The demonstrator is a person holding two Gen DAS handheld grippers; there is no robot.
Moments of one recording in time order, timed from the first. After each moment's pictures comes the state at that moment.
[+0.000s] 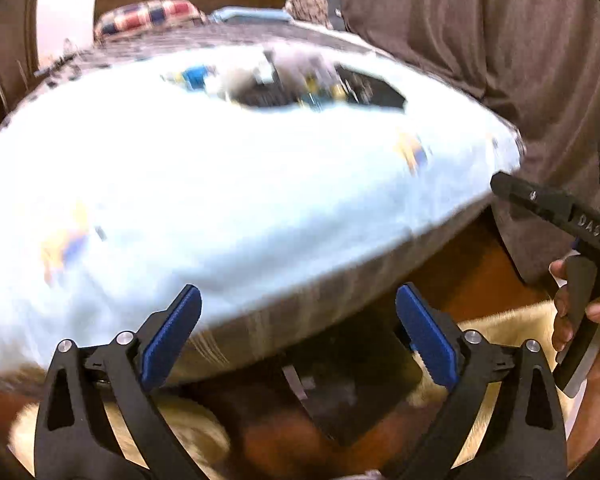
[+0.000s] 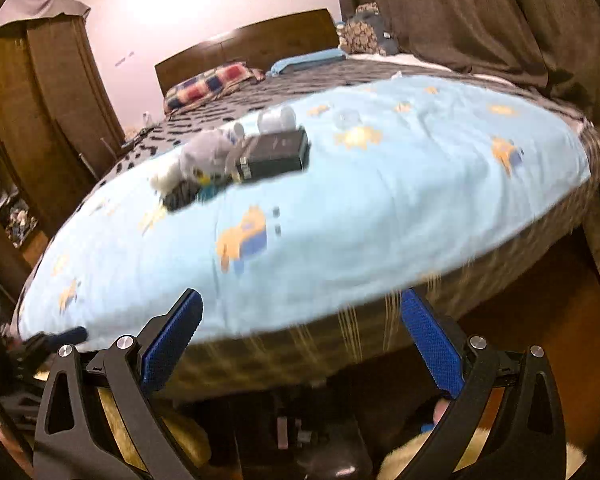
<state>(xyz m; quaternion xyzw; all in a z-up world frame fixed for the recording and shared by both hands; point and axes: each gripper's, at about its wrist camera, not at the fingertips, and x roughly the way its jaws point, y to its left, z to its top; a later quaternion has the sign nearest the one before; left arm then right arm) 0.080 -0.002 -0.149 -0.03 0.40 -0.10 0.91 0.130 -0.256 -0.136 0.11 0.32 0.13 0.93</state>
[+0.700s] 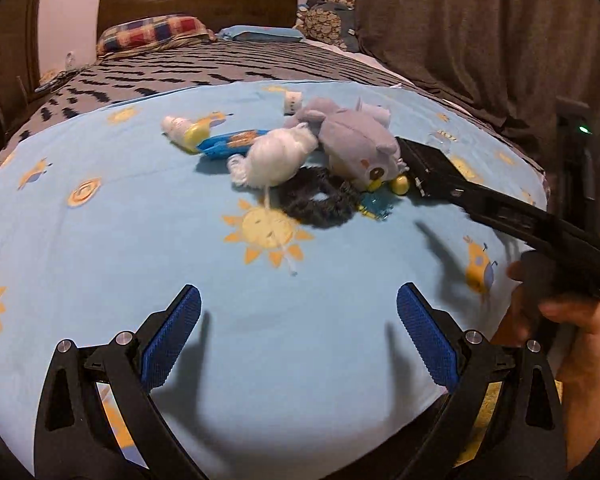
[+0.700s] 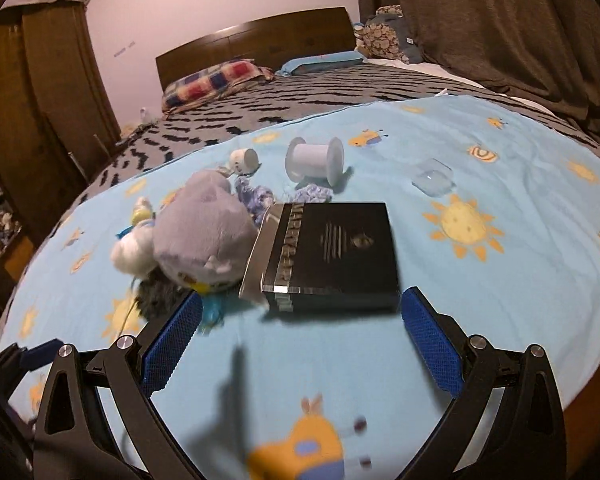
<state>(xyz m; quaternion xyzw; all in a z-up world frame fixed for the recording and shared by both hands) 0.187 0.030 -0.131 -0.03 0.38 -0.10 0.92 0.270 -0.171 -0.134 0.09 0.32 0.13 0.93</state>
